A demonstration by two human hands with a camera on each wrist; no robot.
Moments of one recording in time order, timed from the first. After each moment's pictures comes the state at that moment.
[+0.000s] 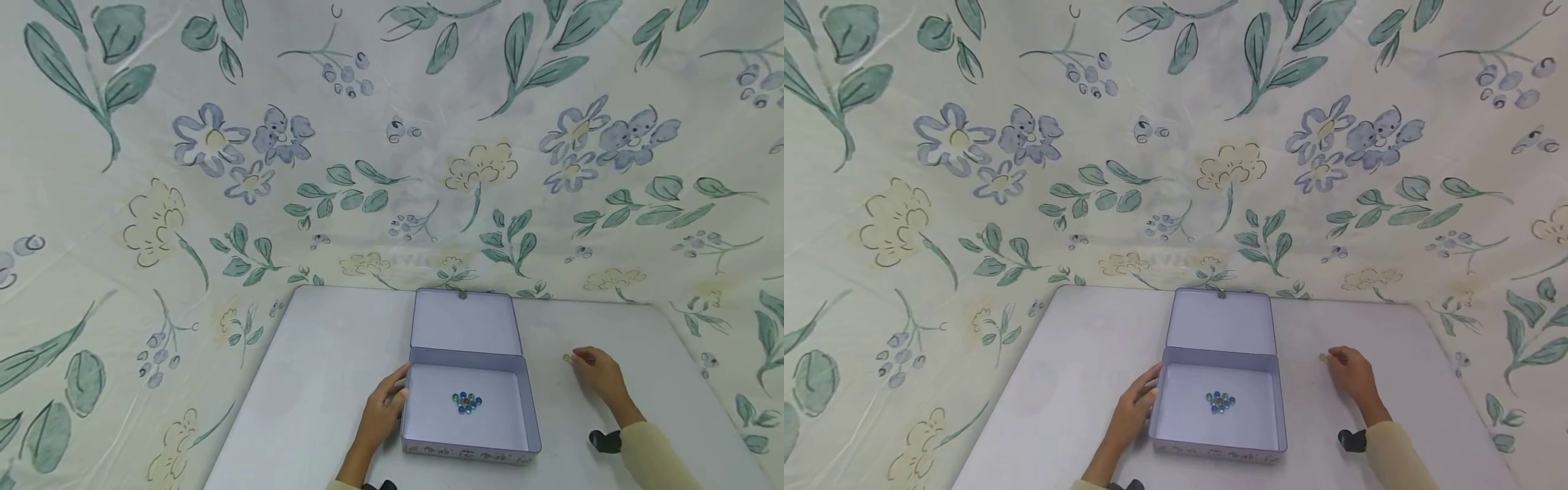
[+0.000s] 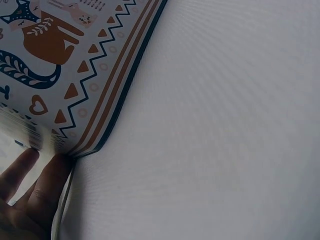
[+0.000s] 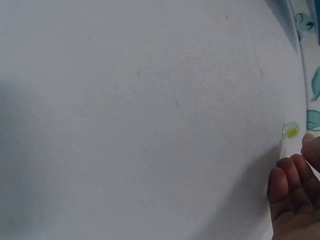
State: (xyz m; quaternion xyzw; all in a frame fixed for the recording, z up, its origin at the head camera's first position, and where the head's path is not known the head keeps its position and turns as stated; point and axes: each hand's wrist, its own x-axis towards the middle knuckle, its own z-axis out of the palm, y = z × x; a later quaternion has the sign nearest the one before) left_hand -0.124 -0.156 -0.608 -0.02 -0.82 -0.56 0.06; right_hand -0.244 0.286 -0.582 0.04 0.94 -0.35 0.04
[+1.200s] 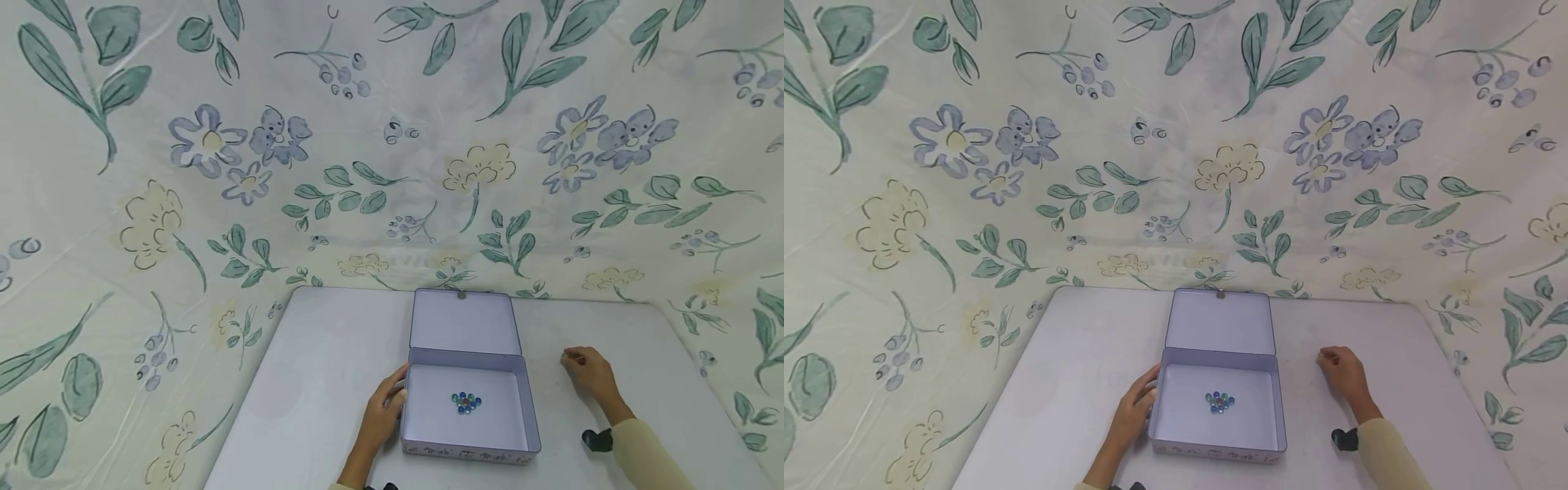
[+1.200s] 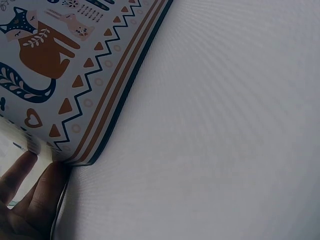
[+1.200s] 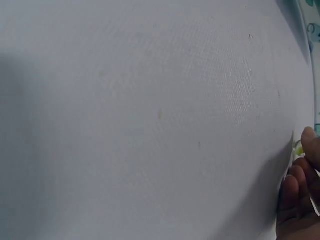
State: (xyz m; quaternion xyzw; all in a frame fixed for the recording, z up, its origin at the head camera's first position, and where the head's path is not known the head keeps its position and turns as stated) left_hand -0.123 -0.151 -0.607 0.00 -0.82 -0.57 0.06; right_hand -0.250 0.278 -0.596 0.01 0.94 -0.34 0.00
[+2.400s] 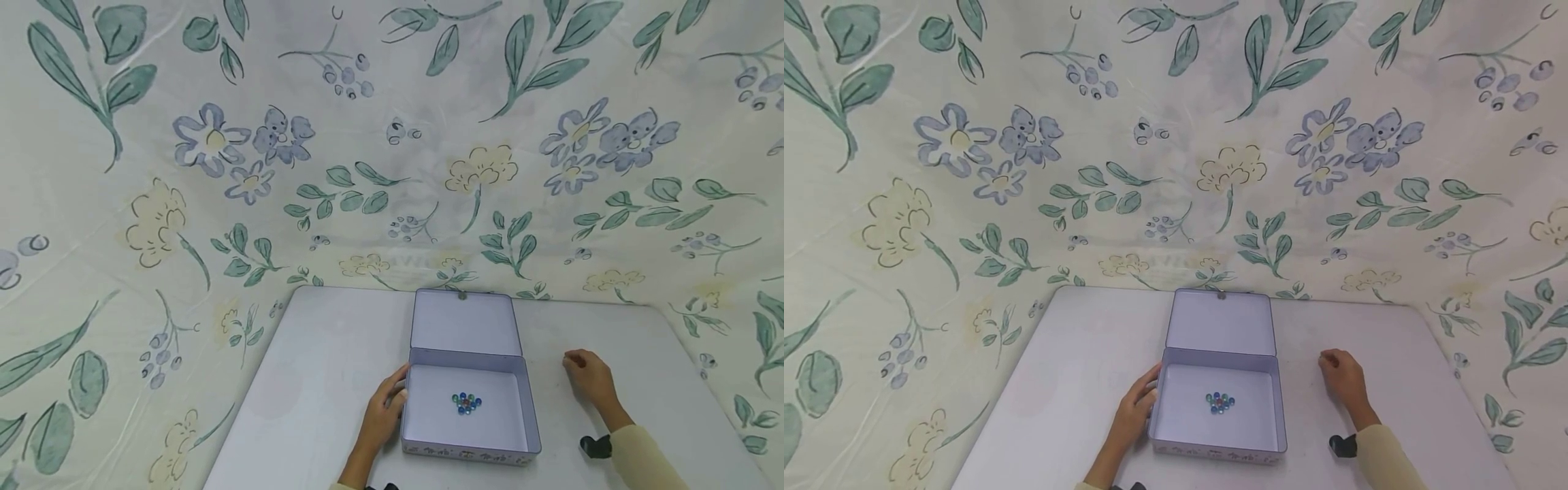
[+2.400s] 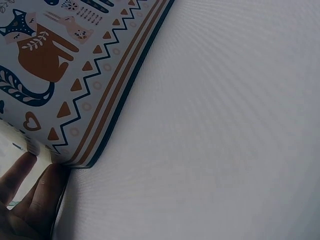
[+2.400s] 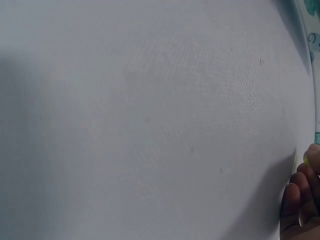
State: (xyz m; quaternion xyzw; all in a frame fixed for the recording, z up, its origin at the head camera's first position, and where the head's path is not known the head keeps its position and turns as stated) left_hand -0.121 -0.150 -0.605 0.00 -0.82 -0.57 0.06; right_hand -0.241 0.271 -0.597 0.04 0.94 -0.34 -0.01
